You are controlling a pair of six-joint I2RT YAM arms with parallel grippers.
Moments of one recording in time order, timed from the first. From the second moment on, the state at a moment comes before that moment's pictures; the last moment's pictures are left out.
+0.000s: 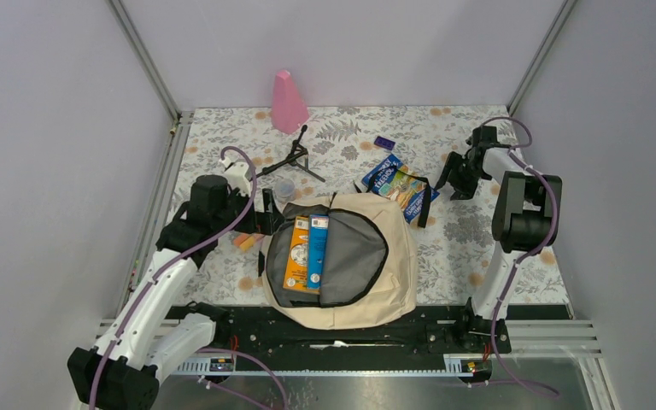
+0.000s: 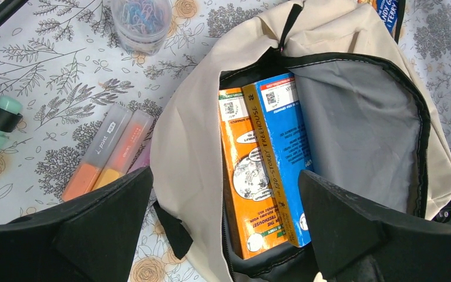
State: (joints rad) left arm -0.30 0.88 0.82 -0.57 0.25 -0.23; right arm -0.13 1.98 1.38 -0.60 -0.24 0.34
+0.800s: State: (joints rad) left arm -0.24 0.89 0.82 -0.54 0.31 -0.23; right arm -0.02 2.04 1.48 -0.72 -0.28 0.06
